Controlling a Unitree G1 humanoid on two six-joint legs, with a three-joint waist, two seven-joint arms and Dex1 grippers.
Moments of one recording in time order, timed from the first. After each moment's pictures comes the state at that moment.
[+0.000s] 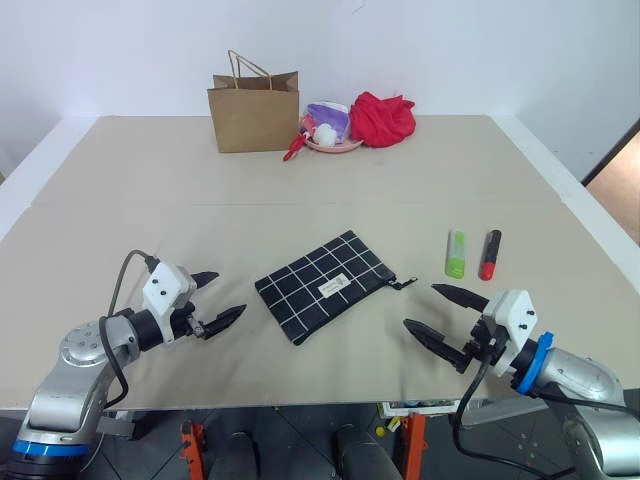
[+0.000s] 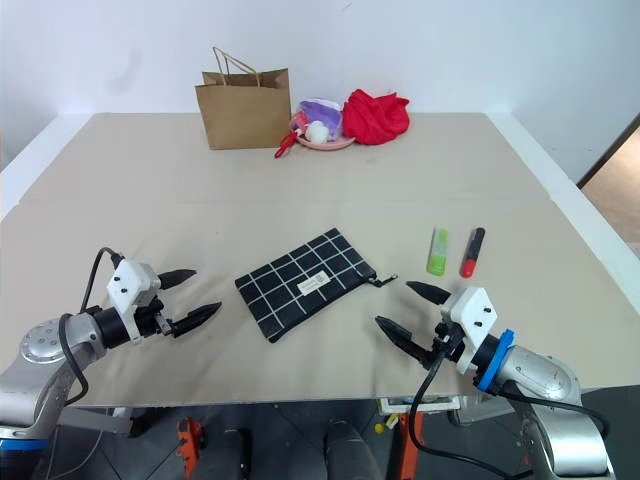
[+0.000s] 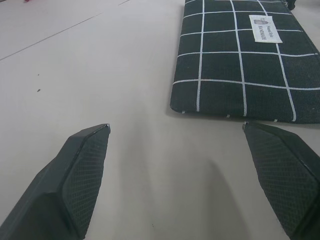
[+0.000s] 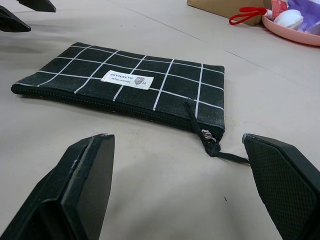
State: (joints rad) left arm -0.02 0.62 0.12 -0.26 -0.37 0.31 -0.80; right arm 0.16 -0.64 -0.21 -0.35 0.43 0.14 0.83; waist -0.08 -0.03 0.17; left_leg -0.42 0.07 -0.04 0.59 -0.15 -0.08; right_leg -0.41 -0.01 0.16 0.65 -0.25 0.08
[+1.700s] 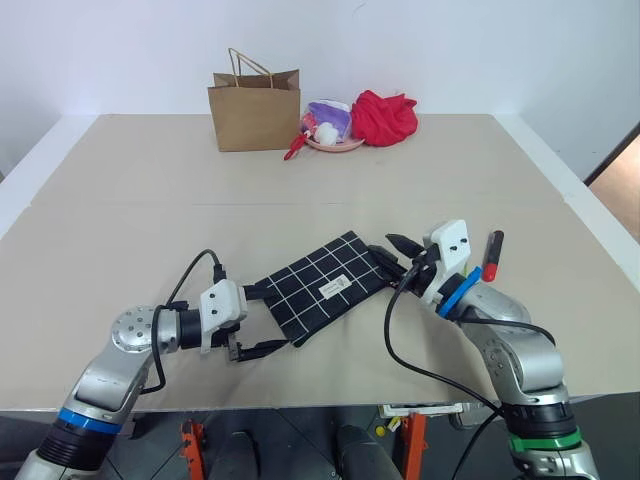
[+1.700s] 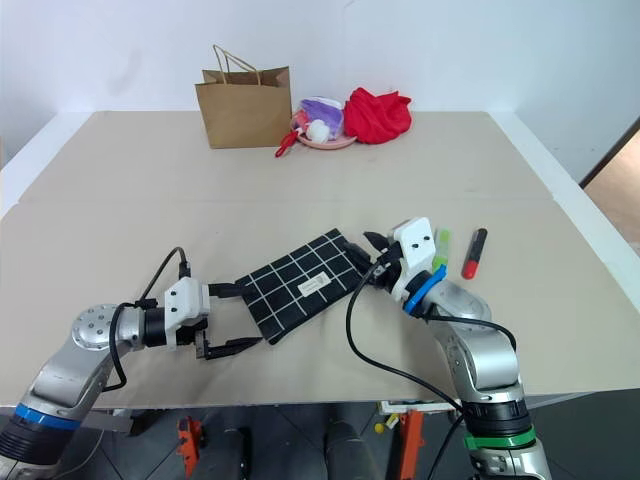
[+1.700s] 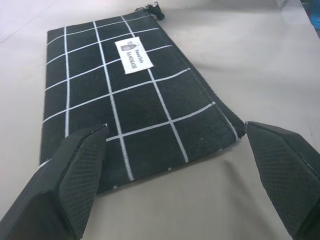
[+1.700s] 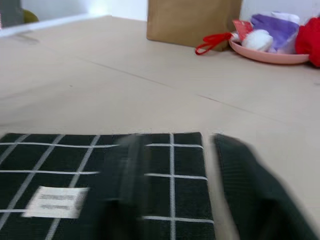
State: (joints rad) left arm -0.16 0.62 -0.13 -0.19 -0.27 0.09 -1.04; right arm -0.28 -0.42 -0.03 -0.24 0.35 0.46 0.49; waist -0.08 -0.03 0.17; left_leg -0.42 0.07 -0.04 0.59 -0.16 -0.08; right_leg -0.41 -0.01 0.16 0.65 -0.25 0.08
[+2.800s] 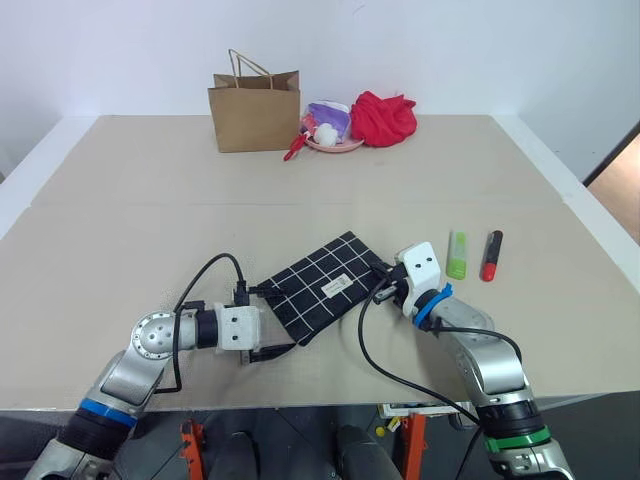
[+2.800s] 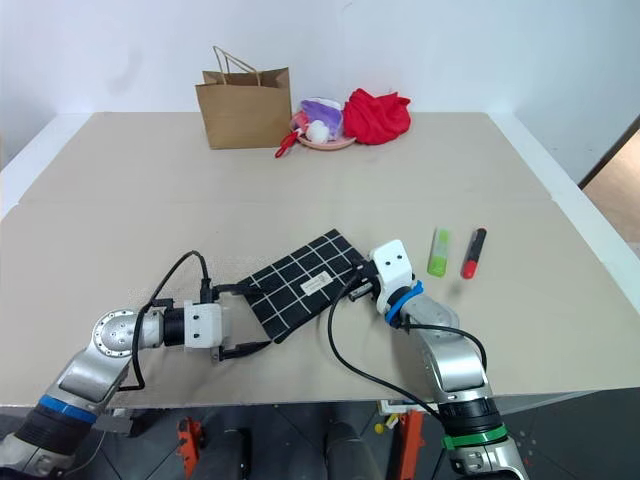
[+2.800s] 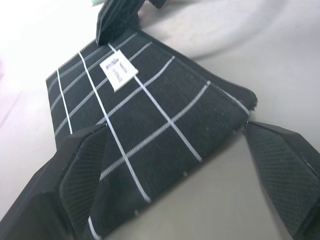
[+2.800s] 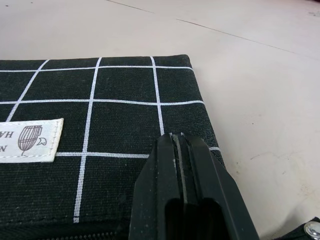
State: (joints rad) left arm -0.23 0.58 -0.23 -0.04 0.00 -0.31 -0.96; right arm -0.27 -0.35 0.06 -0.11 0.16 0.43 0.40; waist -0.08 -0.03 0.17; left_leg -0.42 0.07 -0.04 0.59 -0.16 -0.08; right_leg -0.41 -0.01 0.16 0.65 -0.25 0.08
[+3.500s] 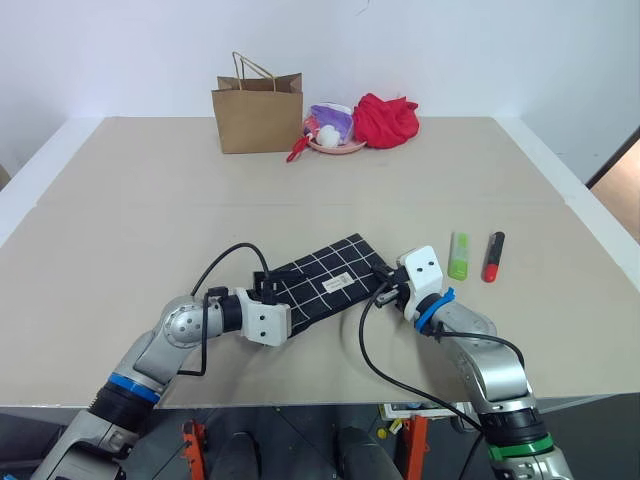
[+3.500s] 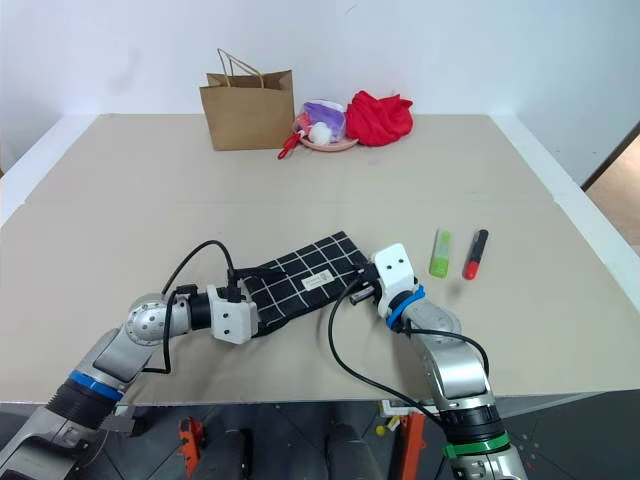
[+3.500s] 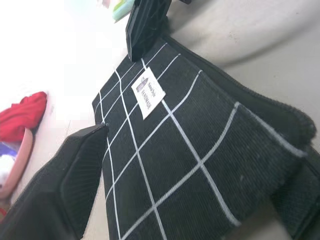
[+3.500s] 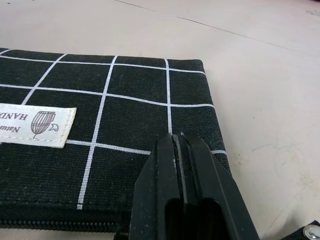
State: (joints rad) left arm -0.37 0.54 -0.32 0.10 0.24 -0.48 -0.77; right arm -0.24 -0.35 0.06 -0.15 0.16 0.45 0.39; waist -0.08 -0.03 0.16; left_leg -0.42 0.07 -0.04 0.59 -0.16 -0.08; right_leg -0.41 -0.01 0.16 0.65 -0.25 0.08
